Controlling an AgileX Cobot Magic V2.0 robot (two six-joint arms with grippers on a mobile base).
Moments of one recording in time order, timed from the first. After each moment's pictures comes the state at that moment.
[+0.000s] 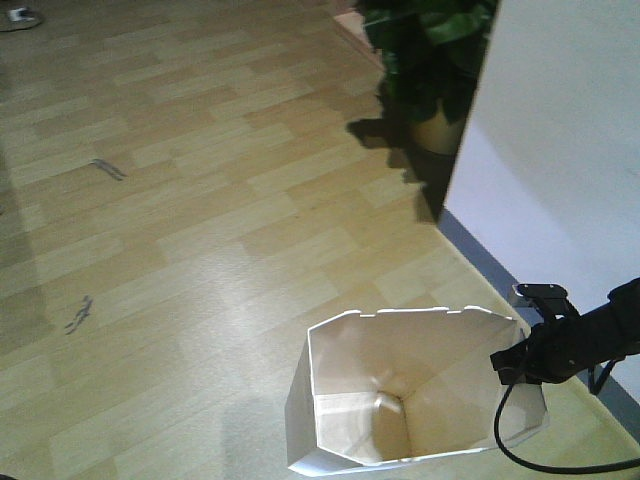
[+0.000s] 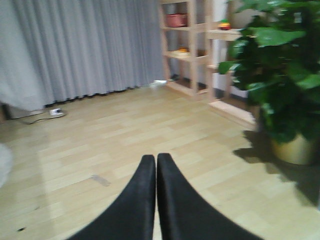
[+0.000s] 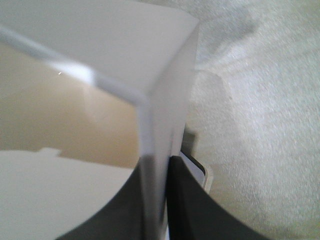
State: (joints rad) left arm 0.05 -0.02 0.03 0.04 0.12 -0.05; right arm -0.27 2.32 -0.80 1.24 0.42 -1.61
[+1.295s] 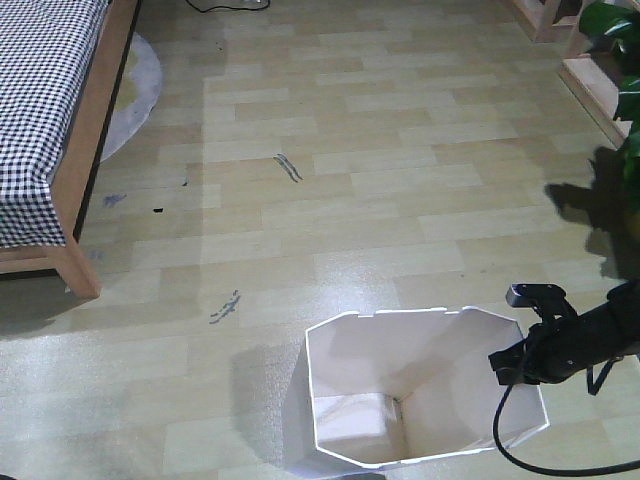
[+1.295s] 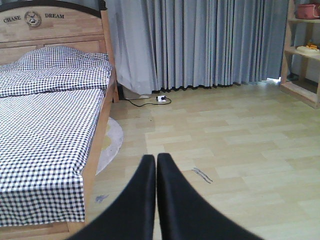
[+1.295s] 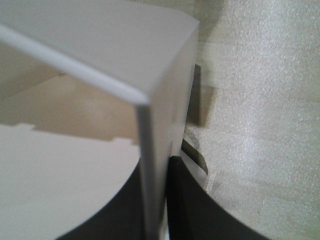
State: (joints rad) left arm 0.05 -0.02 0.03 0.04 0.12 -0.05; right arm -0.27 2.32 -0.80 1.24 0.43 -1.61
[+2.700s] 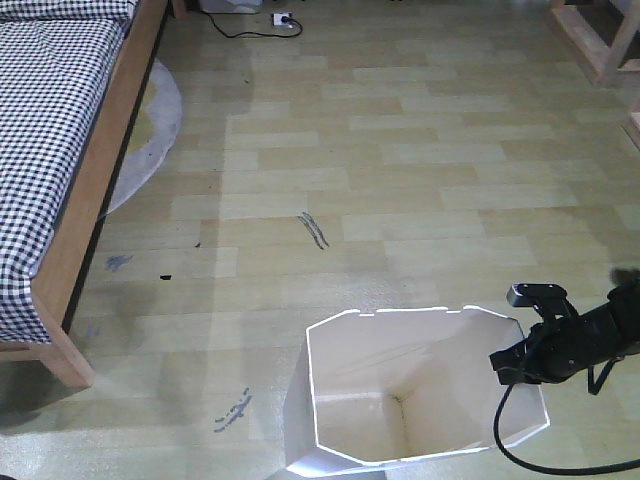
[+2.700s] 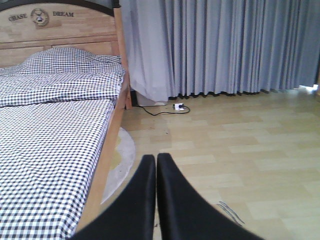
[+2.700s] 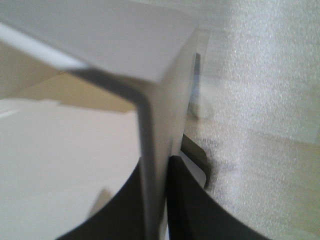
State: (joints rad) left arm 0.05 -0.02 0.03 0.04 0.12 -0.05; right arm -0.27 2.32 -0.80 1.24 0.42 -1.61
